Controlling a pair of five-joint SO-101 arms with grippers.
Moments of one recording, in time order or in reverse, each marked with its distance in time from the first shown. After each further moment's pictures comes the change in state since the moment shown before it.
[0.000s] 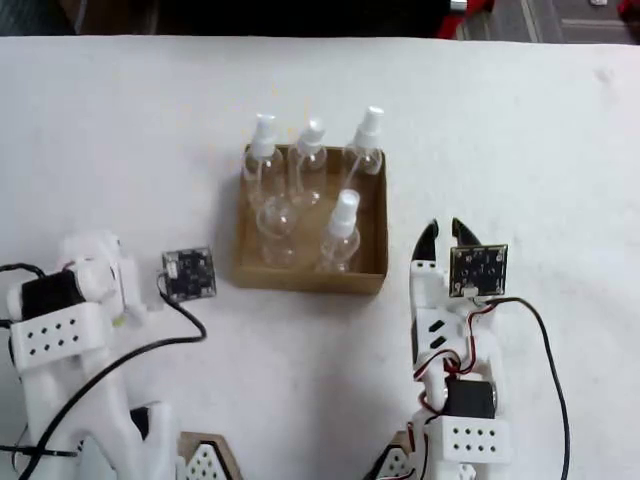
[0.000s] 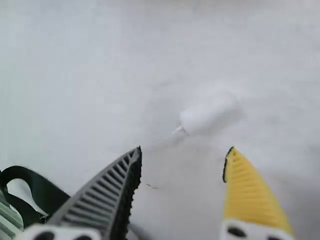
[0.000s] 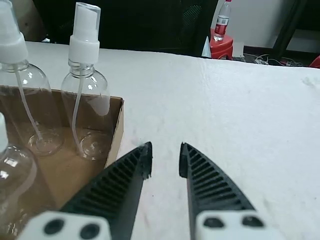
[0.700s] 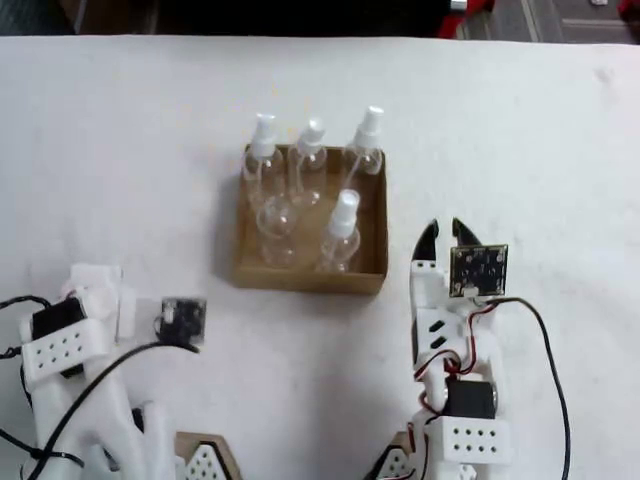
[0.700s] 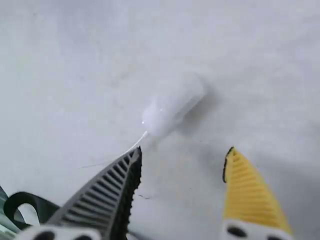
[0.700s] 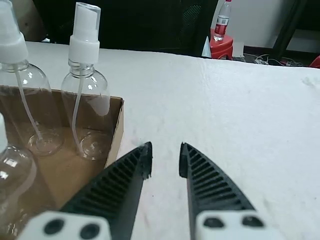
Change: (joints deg) left arm -6.6 0.0 16.2 -15.6 -18.4; right arm 0.0 0.0 0.0 0.0 0.0
